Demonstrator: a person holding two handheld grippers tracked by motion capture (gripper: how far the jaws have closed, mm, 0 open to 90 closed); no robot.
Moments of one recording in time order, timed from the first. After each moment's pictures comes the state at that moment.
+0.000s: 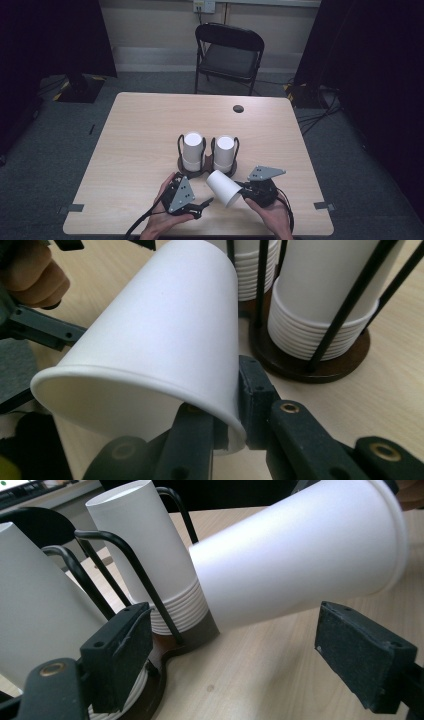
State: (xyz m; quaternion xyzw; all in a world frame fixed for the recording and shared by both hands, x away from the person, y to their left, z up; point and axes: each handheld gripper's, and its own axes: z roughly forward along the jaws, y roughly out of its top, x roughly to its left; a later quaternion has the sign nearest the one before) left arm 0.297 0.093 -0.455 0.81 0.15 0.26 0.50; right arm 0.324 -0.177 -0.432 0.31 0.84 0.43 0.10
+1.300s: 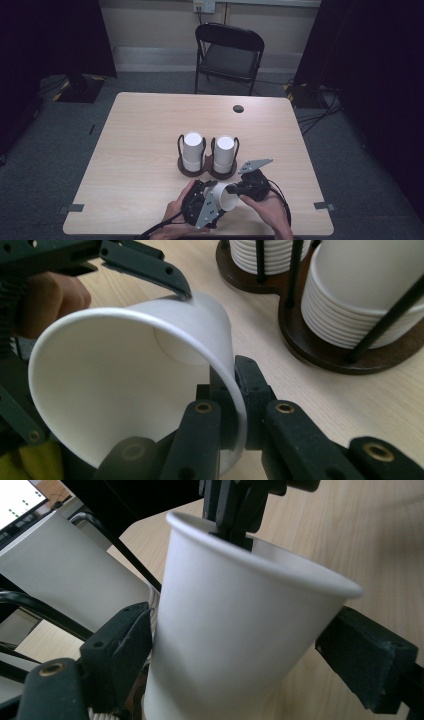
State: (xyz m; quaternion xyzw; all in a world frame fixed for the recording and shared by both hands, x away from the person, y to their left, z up) left arm 0.280 0.043 -0.465 0.84 0.07 0.30 0.45; right arm 0.342 -0.158 -0.428 0.32 0.87 0.38 0.02
